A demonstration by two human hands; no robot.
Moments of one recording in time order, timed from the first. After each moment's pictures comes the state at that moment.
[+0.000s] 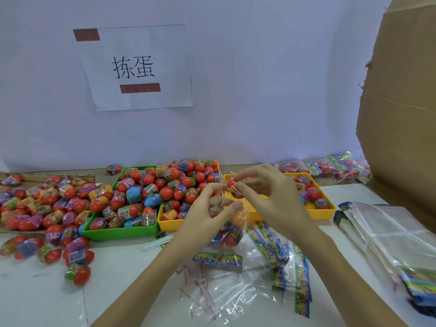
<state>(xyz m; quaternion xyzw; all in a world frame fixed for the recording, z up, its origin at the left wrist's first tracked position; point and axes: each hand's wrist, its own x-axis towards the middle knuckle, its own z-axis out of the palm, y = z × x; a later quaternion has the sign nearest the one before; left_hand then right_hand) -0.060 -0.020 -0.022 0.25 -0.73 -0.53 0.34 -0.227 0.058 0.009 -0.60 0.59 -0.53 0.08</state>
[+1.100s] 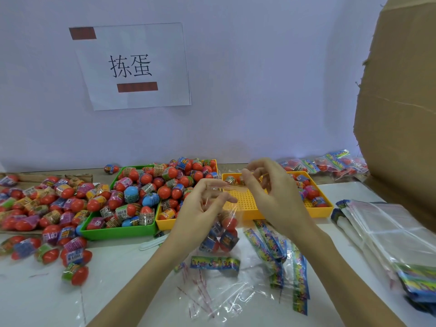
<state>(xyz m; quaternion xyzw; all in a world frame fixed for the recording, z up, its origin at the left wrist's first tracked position) -0.059 -0.025 -0.023 0.25 -0.74 -0.50 0.39 -0.228 0.058 0.009 -0.55 0.66 -0.51 0.04</state>
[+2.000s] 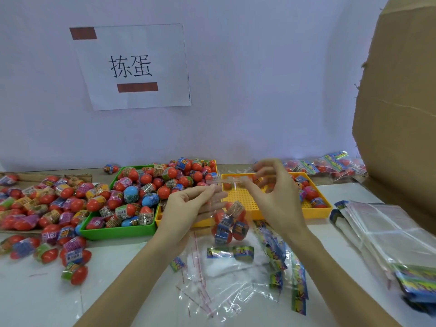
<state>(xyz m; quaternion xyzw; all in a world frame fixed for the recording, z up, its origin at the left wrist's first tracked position) -0.050 -0.035 -0.016 0.30 -0.56 -0.67 0.38 -0.227 0.054 0.000 -0.47 0.66 -0.58 0.05</state>
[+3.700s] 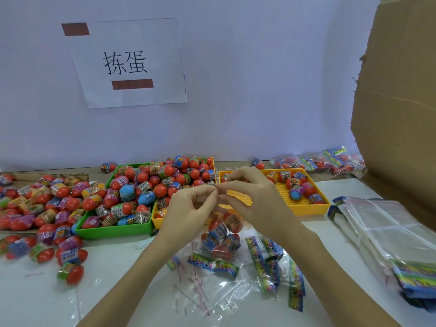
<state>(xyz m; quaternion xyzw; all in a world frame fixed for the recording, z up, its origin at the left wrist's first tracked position) -0.052 -0.033 -0.023 0.25 -0.77 -0.43 0.39 -0.226 0.052 -0.007 -0.71 0.56 -0.41 -0.11</state>
